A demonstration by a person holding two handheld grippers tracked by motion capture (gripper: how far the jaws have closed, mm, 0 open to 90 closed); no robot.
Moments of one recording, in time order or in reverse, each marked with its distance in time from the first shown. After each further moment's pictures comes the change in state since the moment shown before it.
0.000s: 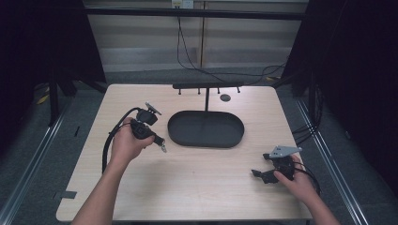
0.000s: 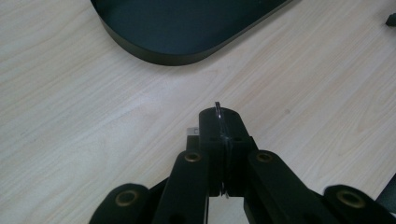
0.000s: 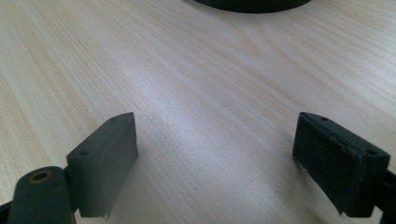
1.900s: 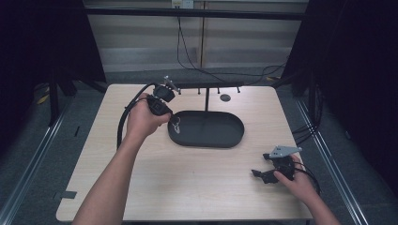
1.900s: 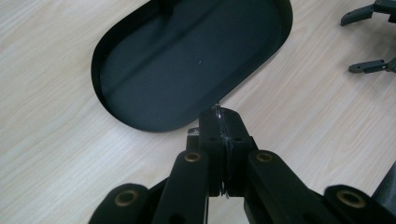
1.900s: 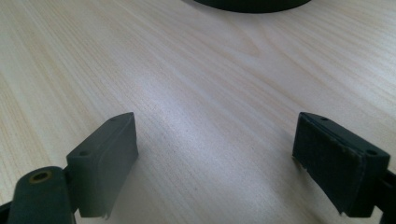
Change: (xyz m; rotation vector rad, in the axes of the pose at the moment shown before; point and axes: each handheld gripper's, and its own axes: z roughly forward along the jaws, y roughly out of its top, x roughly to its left) left arm -0.026 0.074 -0.024 -0.026 0.015 0.078; right arm 0.000 0.000 0.000 -0.003 -0.001 0.000
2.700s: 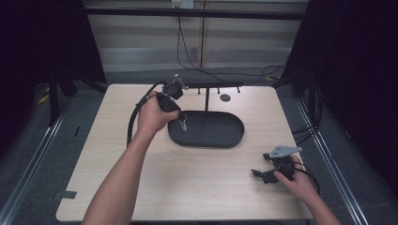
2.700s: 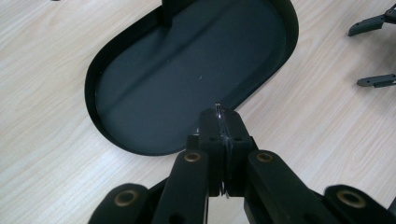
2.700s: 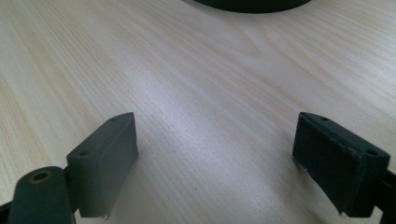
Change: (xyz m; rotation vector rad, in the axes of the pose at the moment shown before) left arm 0.000 0.020 0.022 0.004 0.005 0.006; right arm 0.000 0.000 0.000 -0.001 0.001 -0.002
